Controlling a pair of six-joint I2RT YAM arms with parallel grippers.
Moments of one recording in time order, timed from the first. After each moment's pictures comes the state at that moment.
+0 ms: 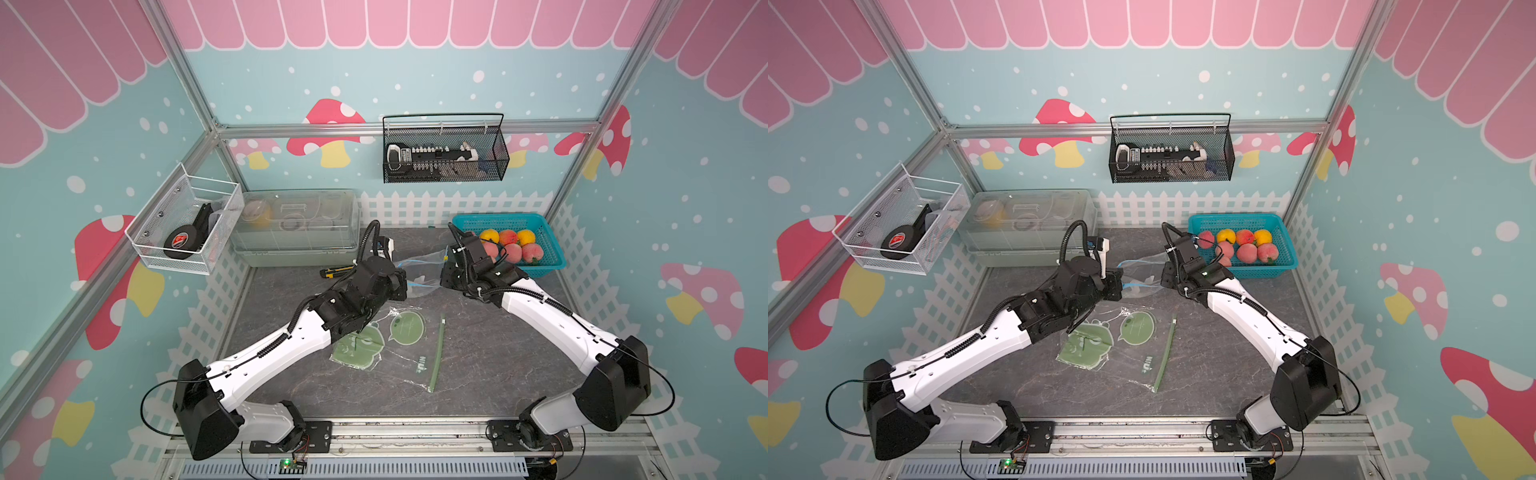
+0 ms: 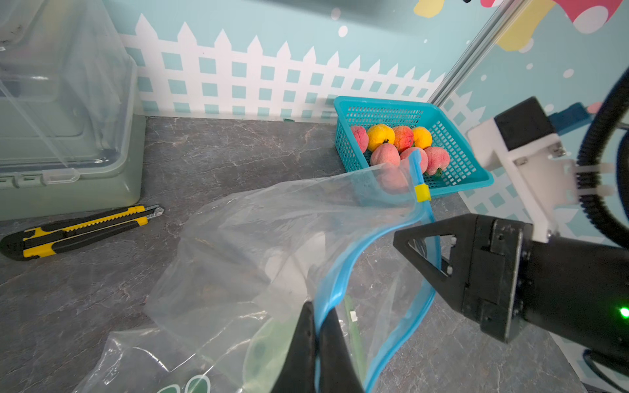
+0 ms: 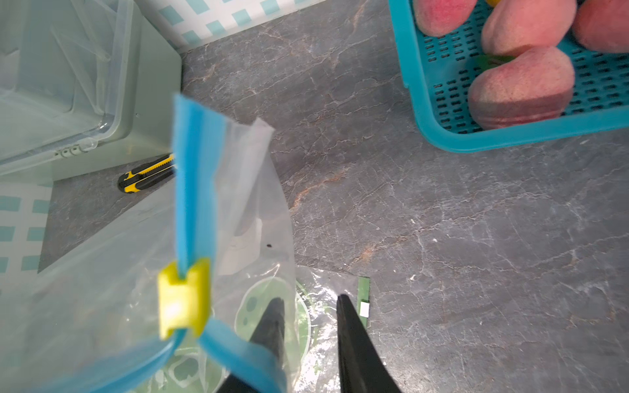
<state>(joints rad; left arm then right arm) -0.82 1.34 1.19 -0.32 -0.29 -0.49 0.56 1.49 1.31 -0.65 0.14 0.64</state>
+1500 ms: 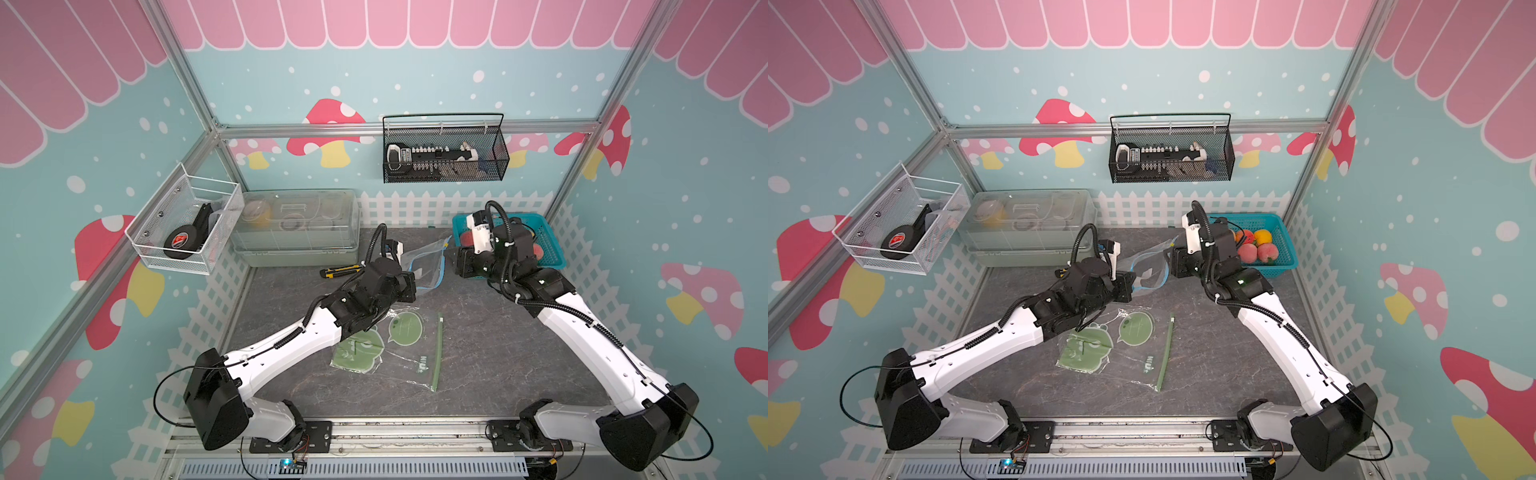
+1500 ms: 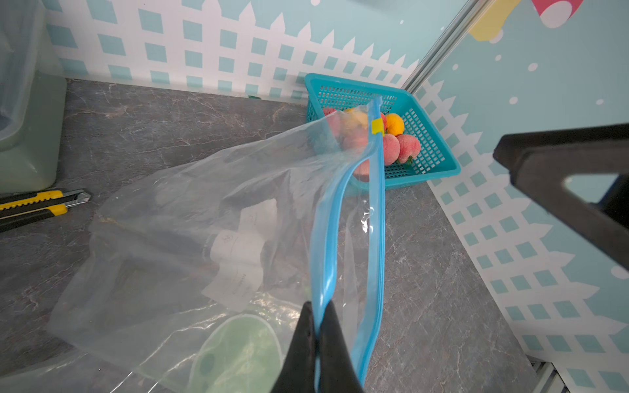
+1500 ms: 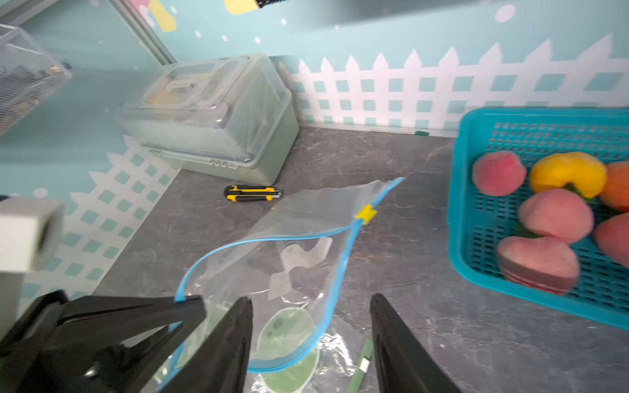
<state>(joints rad) -0.82 1.40 1.18 -0.24 -0.18 -0.55 0.40 1.27 1.30 -0.50 -0.13 0.26</state>
